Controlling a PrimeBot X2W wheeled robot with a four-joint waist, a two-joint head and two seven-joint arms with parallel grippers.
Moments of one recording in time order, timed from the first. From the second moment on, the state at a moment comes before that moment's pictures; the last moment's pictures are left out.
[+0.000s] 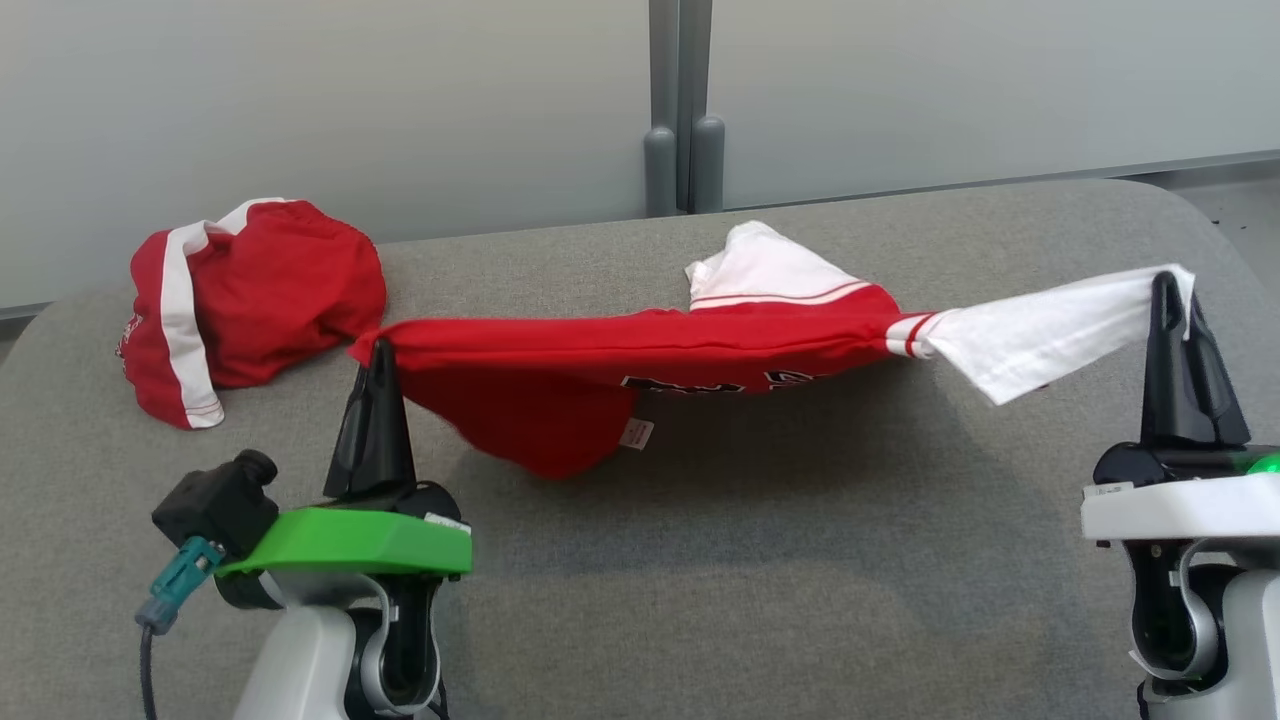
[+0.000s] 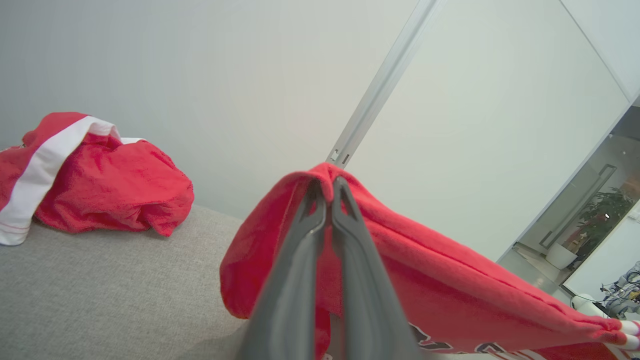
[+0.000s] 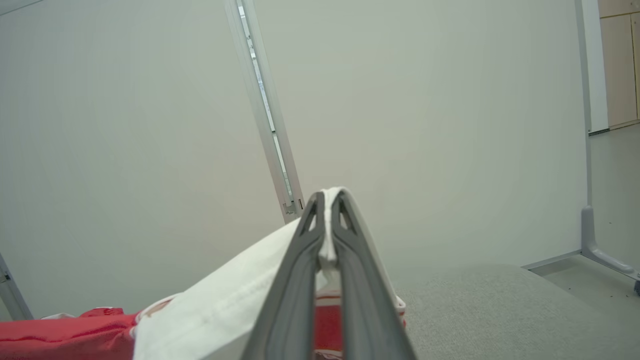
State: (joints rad) left arm -0.19 0.06 -0.23 0.14 -0.69 0.03 -0.24; right arm -0.11 -0.05 -0.15 -0.10 0.30 0.13 -0.17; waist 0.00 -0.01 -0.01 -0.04
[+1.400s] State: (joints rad) left arm -1.35 0.28 -0.24 0.60 -0.52 -0.08 -0.13; right arm -1.28 -0.08 -0.03 0.39 0.20 0.13 -0.21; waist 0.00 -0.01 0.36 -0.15
